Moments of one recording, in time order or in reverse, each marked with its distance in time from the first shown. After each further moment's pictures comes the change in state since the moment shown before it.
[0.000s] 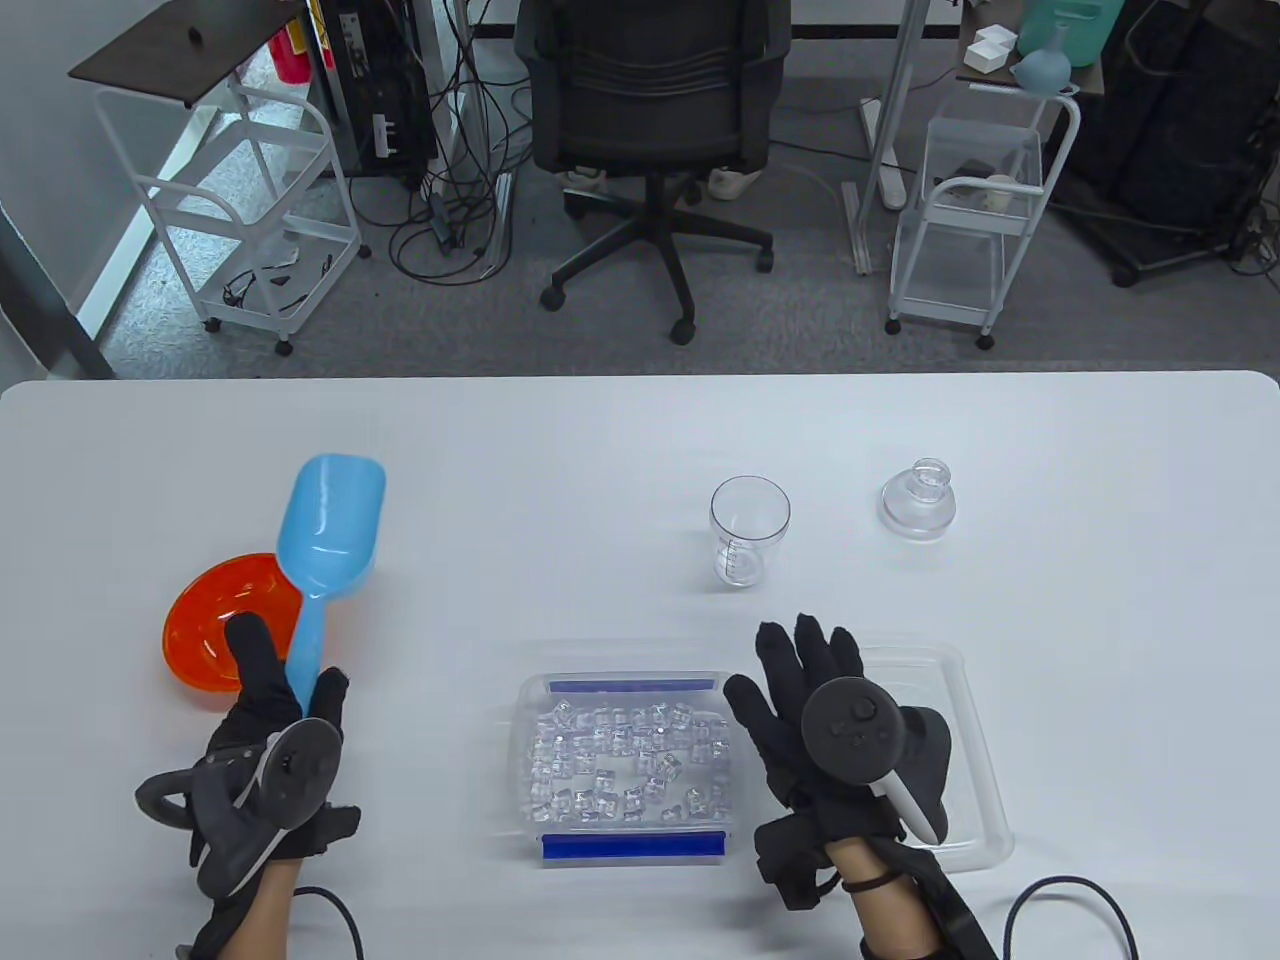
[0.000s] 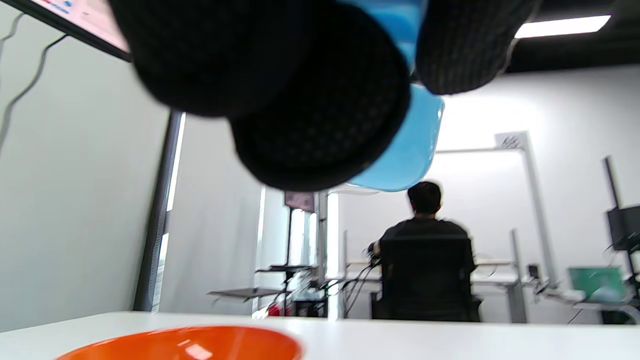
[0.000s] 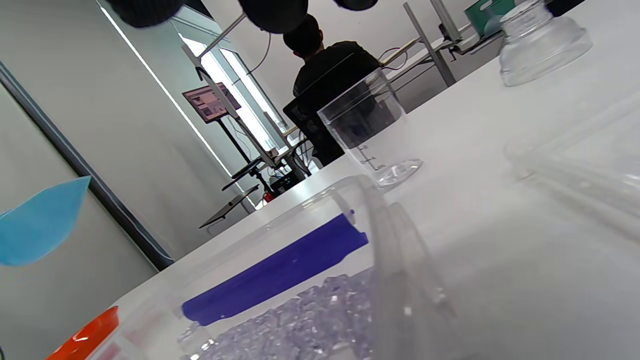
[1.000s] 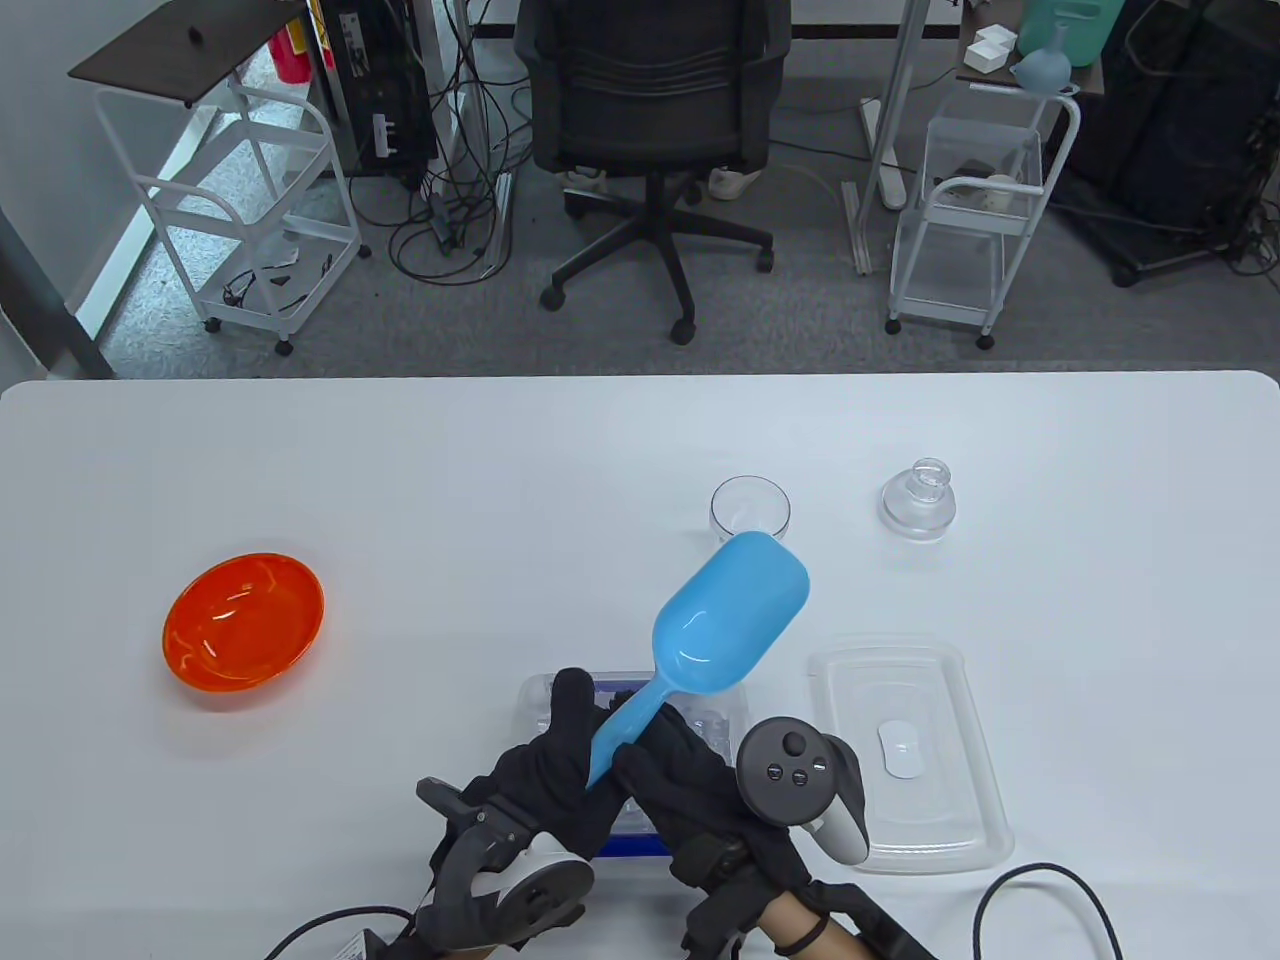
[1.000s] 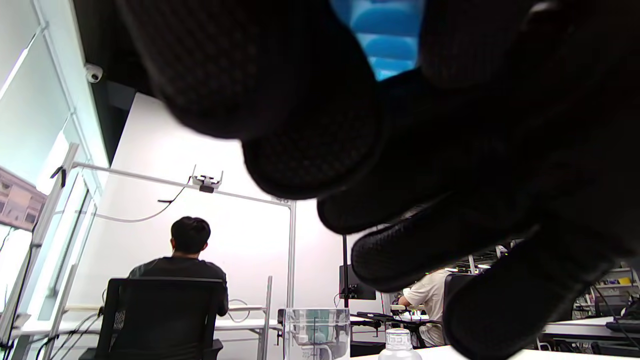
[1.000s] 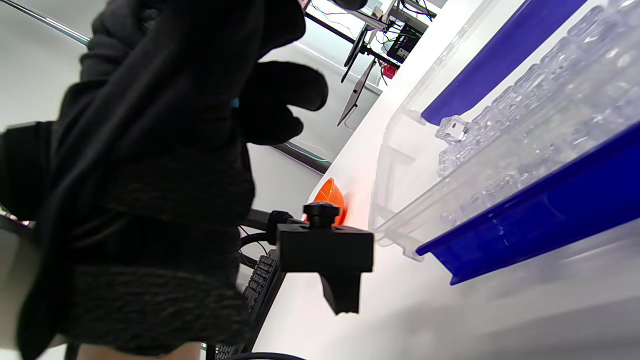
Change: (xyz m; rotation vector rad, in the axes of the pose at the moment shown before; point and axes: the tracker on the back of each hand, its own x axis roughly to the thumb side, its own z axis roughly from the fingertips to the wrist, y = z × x) left_hand 0.167 0.023 0.057 0.092 -0.560 0.323; right_hand 0.053 0.053 0.023 0.380 -0.256 -0.506
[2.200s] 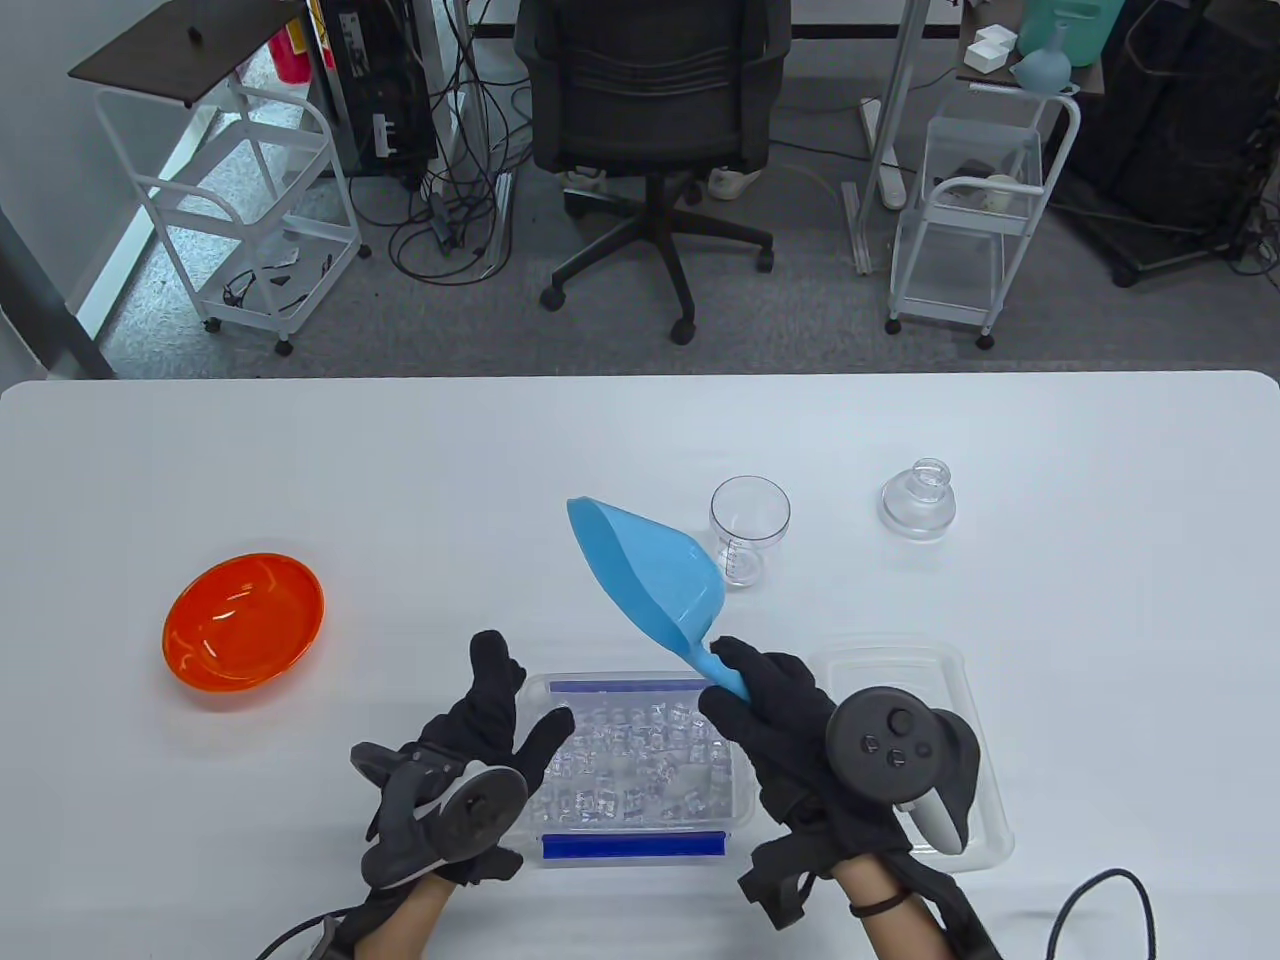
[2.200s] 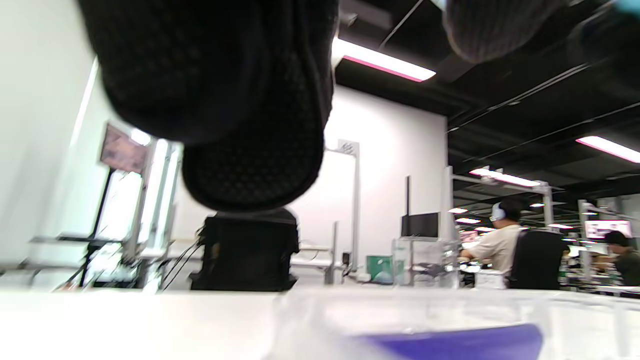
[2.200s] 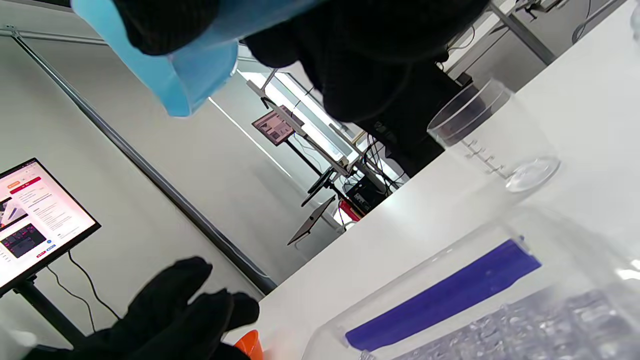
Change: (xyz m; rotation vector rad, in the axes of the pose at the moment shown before) left_hand -0.078 -0.023 0.004 -0.208 0.243 -0.010; right_hand 0.032 -0.087 0.028 -0.387 0.065 0.325
